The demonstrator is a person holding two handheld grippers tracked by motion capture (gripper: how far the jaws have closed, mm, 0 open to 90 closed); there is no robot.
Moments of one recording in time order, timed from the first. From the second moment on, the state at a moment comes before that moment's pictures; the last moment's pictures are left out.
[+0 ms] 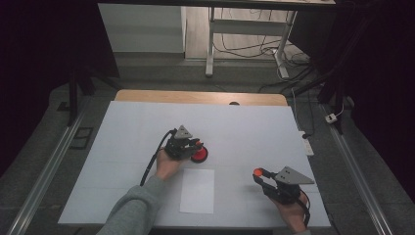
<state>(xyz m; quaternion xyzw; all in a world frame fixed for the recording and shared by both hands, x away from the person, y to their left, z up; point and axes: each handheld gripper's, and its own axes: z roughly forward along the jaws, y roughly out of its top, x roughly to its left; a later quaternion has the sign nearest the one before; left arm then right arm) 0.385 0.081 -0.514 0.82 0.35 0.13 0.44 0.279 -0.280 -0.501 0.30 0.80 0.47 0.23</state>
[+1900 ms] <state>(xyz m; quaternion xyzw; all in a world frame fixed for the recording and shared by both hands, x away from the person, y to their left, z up) 0.379 0.076 -0.531 0.82 0.36 0.15 0.43 0.278 -0.280 -0.501 0.30 0.80 0.47 0.23</state>
